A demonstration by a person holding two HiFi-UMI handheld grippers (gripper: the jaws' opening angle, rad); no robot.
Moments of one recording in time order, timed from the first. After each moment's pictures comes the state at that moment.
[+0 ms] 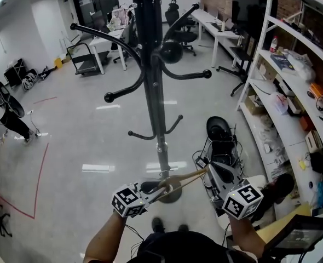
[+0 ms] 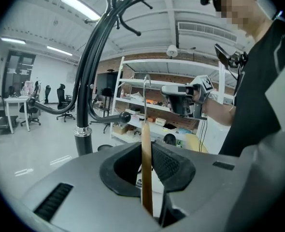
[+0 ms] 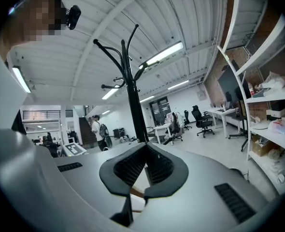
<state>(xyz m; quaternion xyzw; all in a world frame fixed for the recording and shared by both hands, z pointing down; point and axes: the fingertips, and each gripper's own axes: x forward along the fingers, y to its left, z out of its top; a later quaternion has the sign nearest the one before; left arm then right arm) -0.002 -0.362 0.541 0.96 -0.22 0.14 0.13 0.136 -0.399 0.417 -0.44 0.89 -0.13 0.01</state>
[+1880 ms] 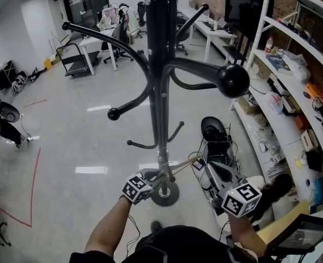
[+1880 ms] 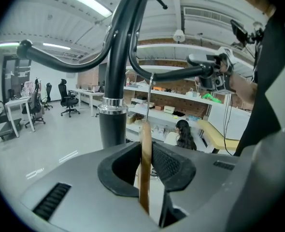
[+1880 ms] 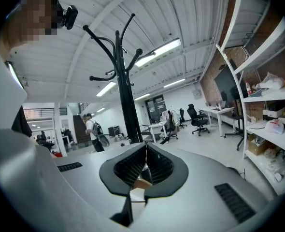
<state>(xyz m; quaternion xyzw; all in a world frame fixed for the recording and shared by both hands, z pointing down) -0.018 -0.465 0.638 0.94 -0.22 0.21 0.13 0.120 -0.434 0.433 -0.47 0.87 -0.14 0.00</state>
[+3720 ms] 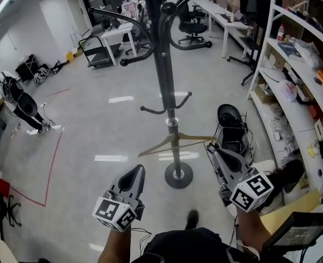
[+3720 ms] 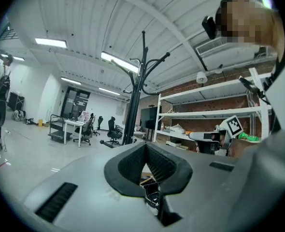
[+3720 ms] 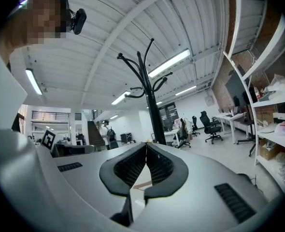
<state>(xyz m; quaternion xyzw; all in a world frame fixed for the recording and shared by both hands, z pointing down) -0.101 -0.279 0.413 0.85 -0.51 -0.03 0.09 0.118 -0.325 0.397 -0.41 0.91 -0.10 0.04</state>
